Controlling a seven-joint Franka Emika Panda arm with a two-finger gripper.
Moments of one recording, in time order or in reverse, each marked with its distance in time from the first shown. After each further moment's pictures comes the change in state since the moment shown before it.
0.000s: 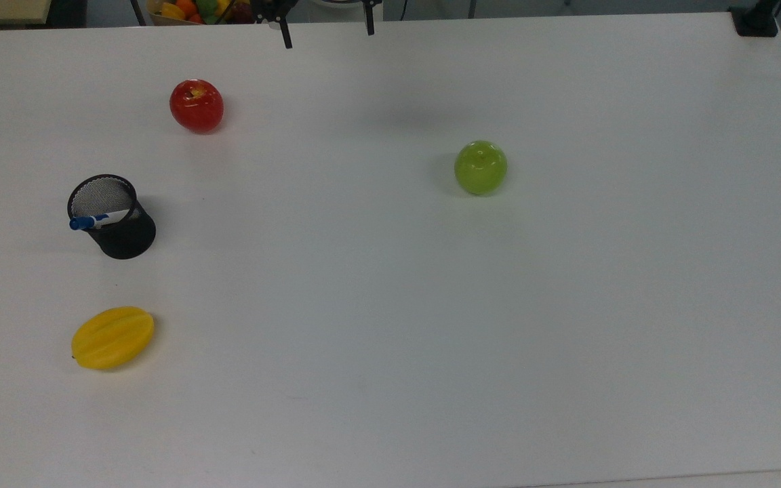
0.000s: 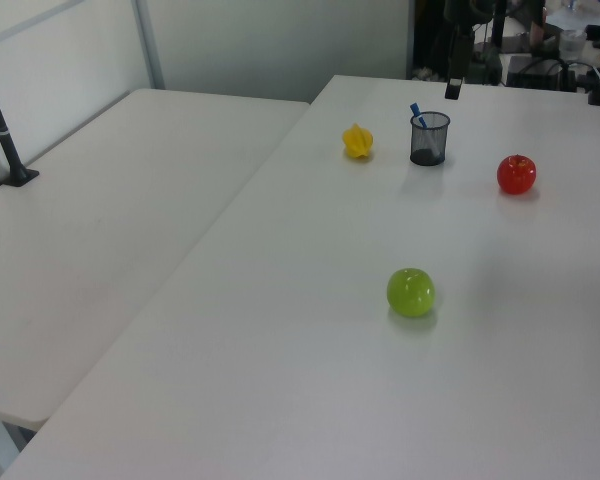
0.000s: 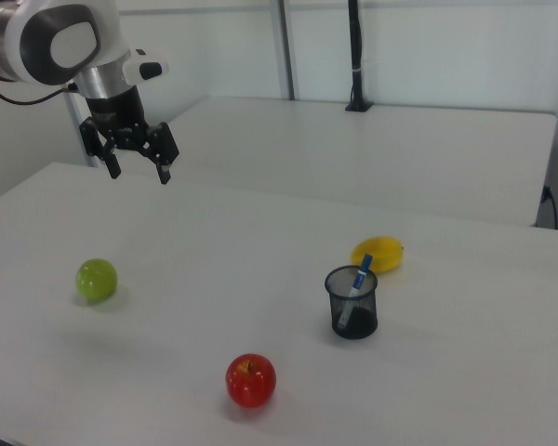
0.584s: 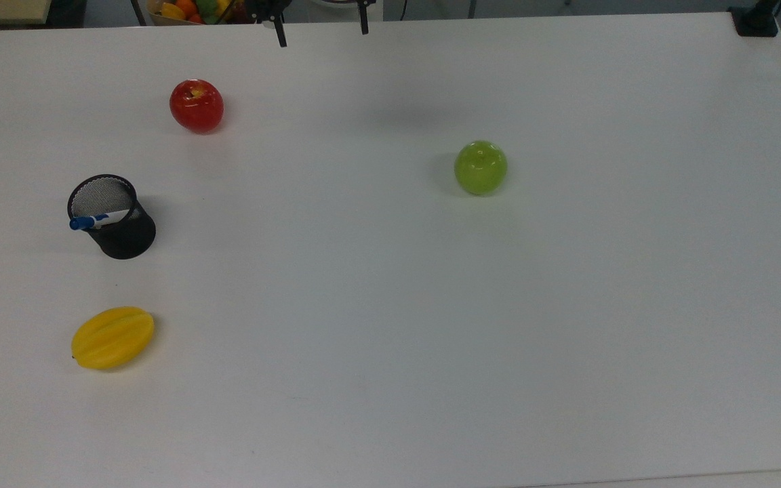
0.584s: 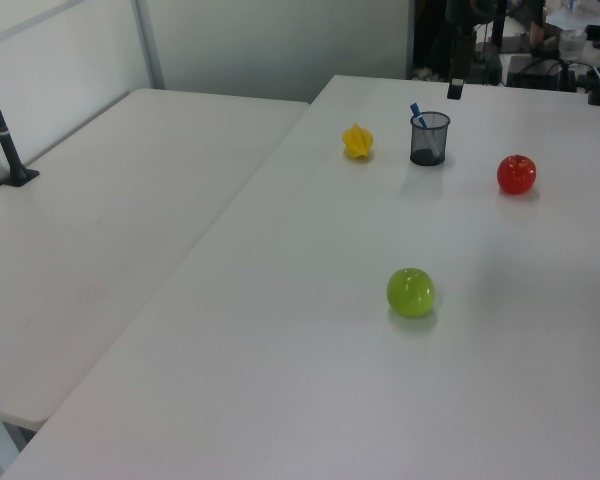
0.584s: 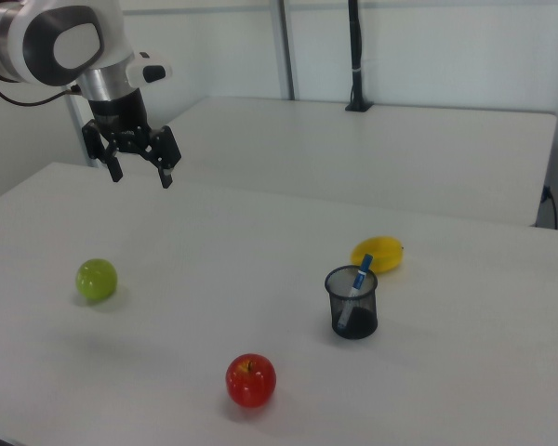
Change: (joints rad) arm -0.001 0.000 -0.012 -0.002 0.000 -0.022 0.000
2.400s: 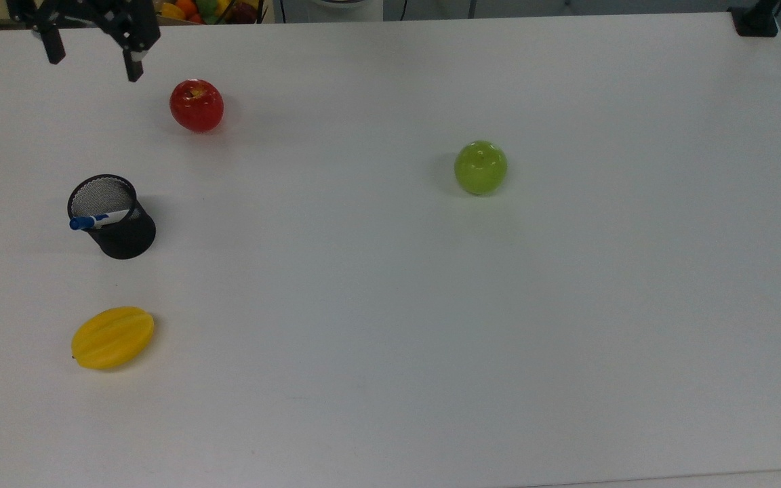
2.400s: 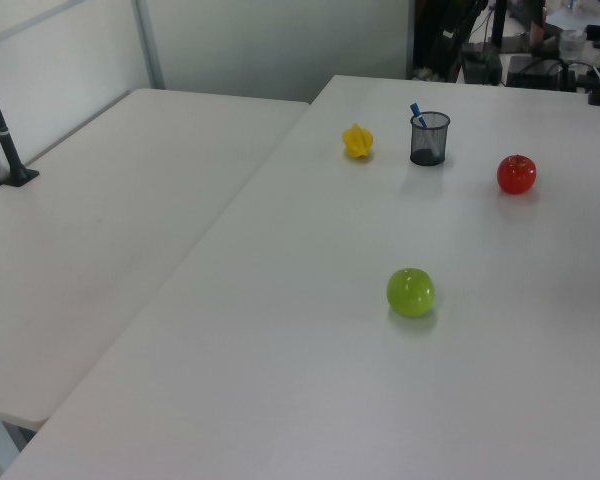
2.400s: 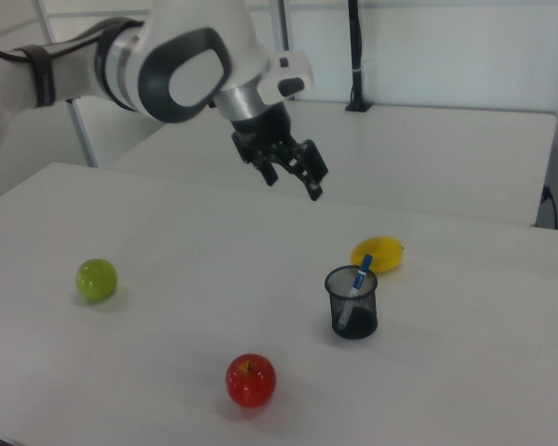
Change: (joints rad) arm -0.333 0.131 -0.022 0.080 -0.068 0.286 0.067
